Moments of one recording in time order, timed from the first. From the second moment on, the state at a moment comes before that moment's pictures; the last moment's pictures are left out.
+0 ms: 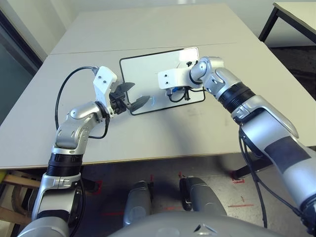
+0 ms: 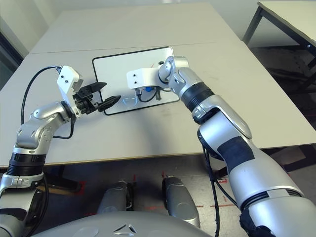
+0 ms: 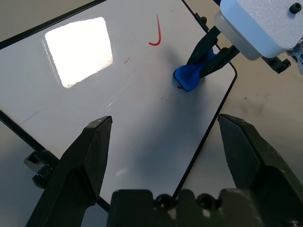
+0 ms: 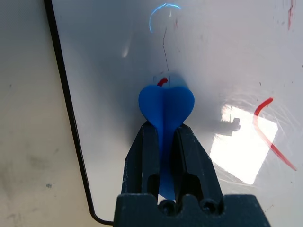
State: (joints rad) left arm -0.38 0.55 0.04 -0.06 -0.39 0.47 -0.73; right arm -1.21 -0.22 0.61 0.83 -0.55 0.20 1.01
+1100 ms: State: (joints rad) left arm -0.38 0.55 0.04 -0.02 -0.39 0.47 -0.73; right arm -1.25 -0.19 0.62 0.91 -0.61 0.19 0.99
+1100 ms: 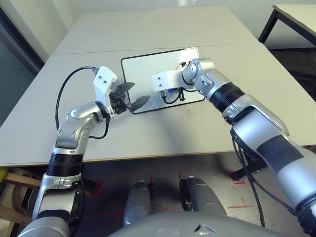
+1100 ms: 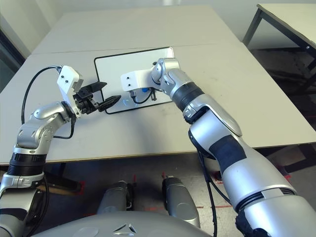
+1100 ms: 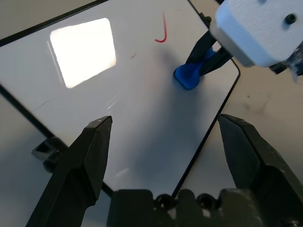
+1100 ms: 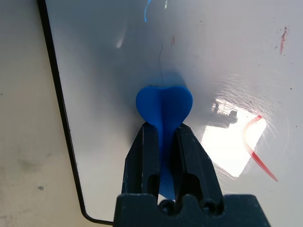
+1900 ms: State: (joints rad) left arm -0.40 0.55 0.04 0.00 -0.39 0.45 -0.74; right arm -1.23 -0.34 0.62 0.97 -0.63 0.14 0.98
